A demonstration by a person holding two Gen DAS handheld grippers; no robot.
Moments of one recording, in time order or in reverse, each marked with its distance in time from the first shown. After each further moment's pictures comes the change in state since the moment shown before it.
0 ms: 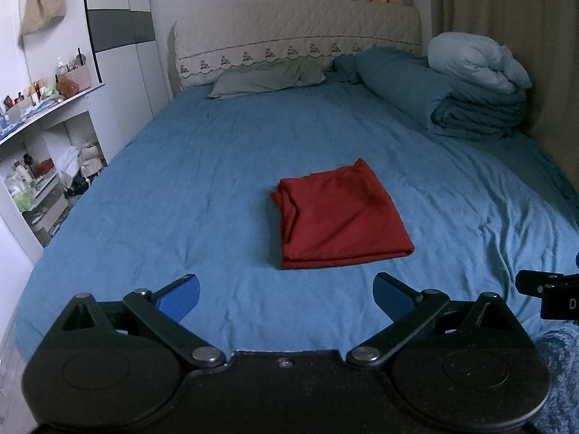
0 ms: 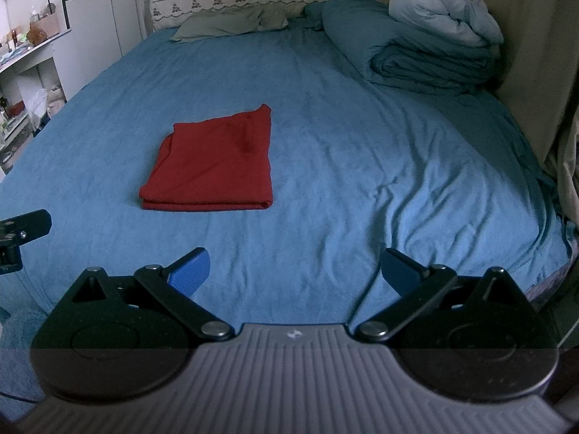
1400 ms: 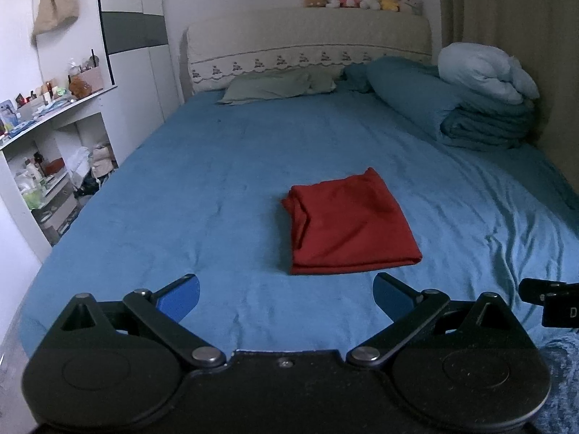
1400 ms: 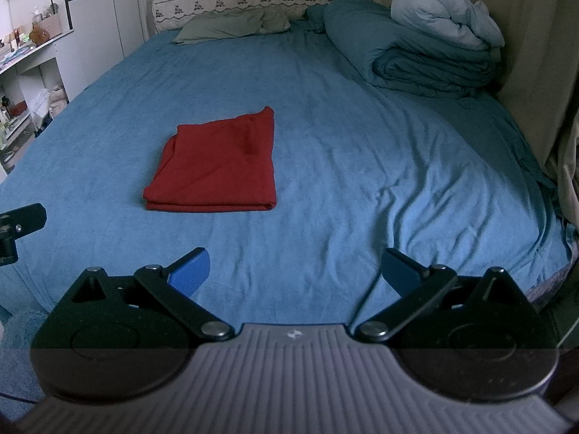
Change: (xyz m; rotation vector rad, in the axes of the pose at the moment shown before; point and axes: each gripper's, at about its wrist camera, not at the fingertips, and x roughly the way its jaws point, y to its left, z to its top) left arm -0.008 -0.005 0.001 -0.027 -0.023 0.033; right arm -0.003 0.008 -0.002 0.004 -0.009 0.001
